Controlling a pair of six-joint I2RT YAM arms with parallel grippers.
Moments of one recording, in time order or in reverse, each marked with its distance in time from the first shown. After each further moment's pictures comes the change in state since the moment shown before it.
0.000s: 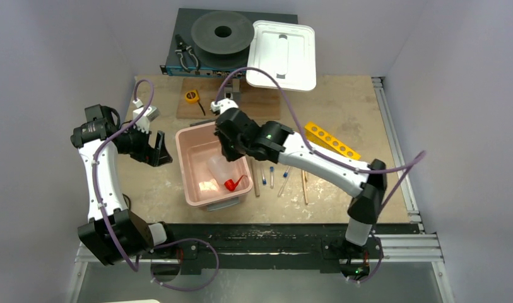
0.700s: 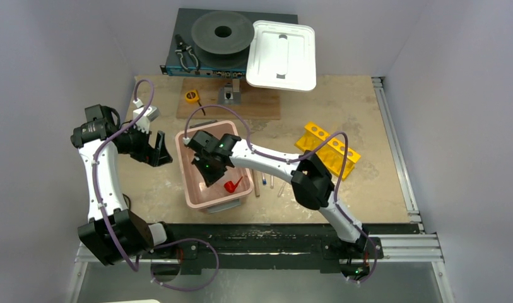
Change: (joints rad) left arm 0.000 0.000 0.000 0.000 0.004 0.008; right arm 0.031 0.544 0.246 -0.074 -0.344 -0.078
